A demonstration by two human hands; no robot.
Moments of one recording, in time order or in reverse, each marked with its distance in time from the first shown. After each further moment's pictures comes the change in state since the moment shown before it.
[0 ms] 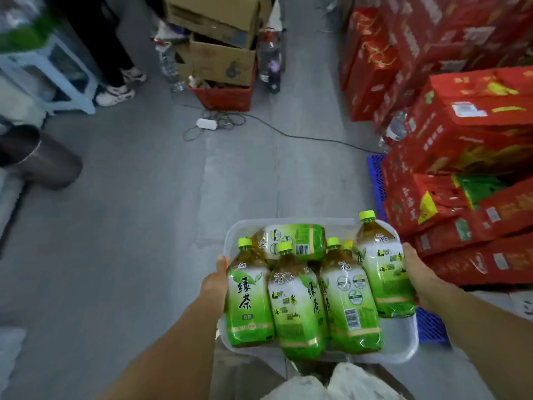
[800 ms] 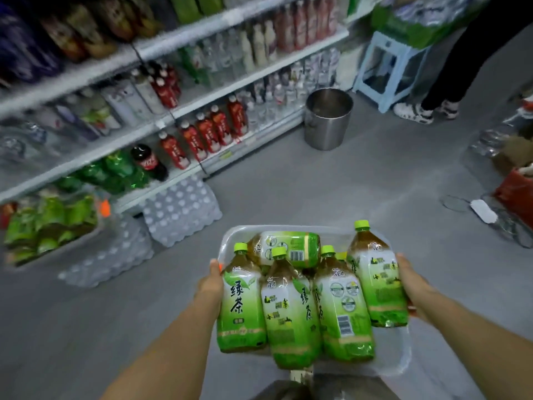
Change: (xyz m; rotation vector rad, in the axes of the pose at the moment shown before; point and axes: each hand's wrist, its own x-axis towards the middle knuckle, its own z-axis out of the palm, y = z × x) left_hand 0.259 -0.345 -0.507 -0.965 0.392 -0.318; right_hand -0.478 -0.166 0.687 -0.759 -0.514 -0.471
